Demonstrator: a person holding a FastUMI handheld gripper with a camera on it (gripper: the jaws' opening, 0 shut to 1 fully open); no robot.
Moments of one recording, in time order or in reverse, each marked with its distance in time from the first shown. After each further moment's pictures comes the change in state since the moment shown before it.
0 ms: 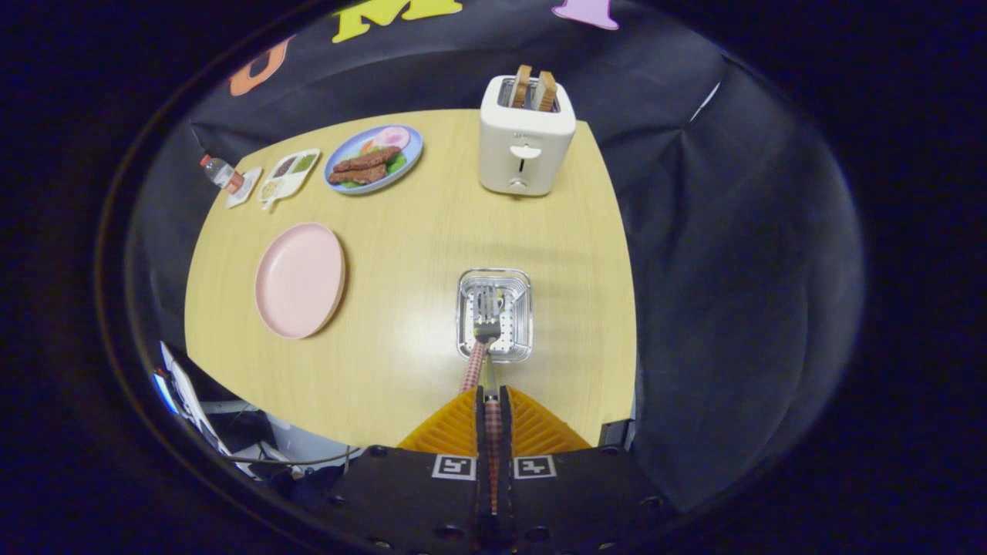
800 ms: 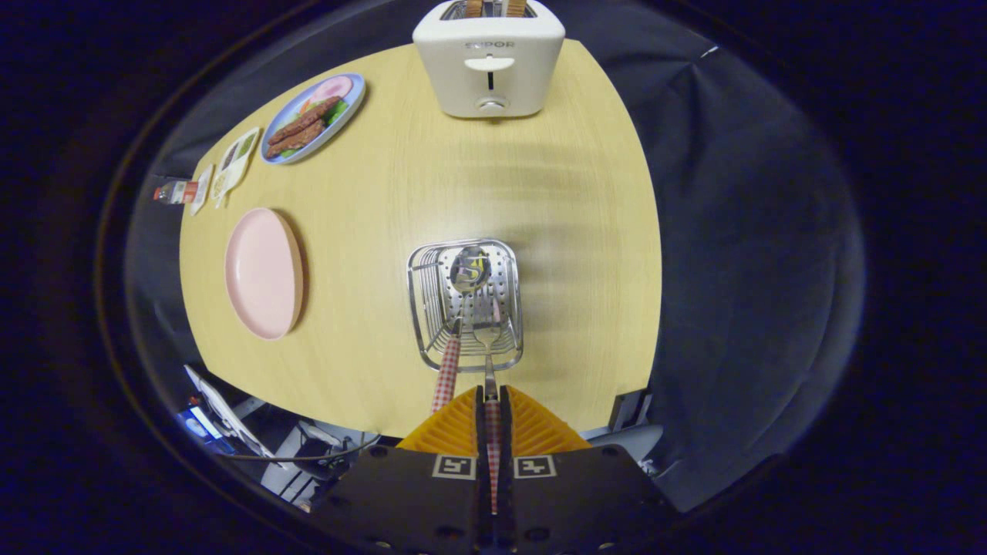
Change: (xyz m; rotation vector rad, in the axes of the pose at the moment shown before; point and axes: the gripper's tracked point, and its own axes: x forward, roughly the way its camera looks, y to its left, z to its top) arm 0.050 -0.008 0.016 0.104 0.356 0.036
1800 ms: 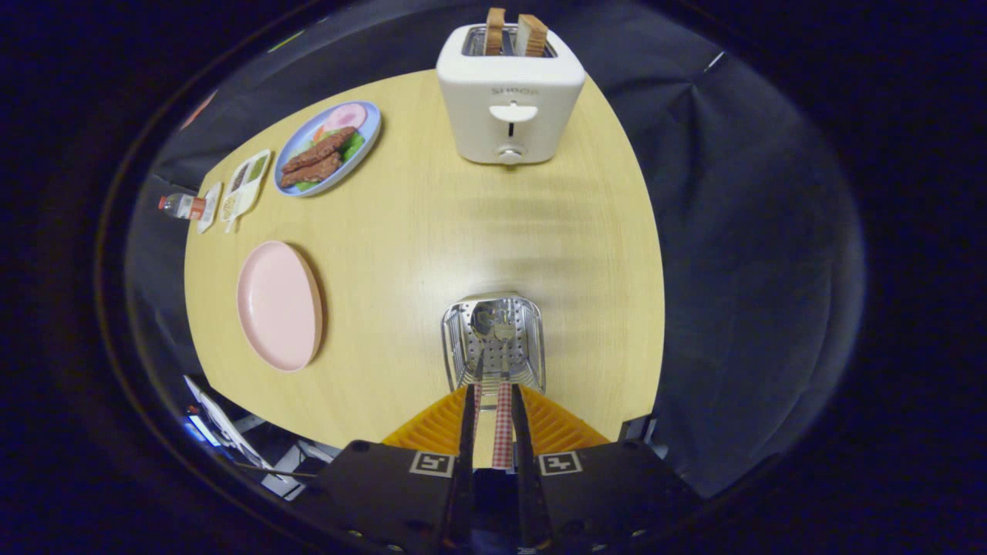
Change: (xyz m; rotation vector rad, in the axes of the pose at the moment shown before) arm -0.024 0.026 0.031 -0.016 -0.195 -0.004
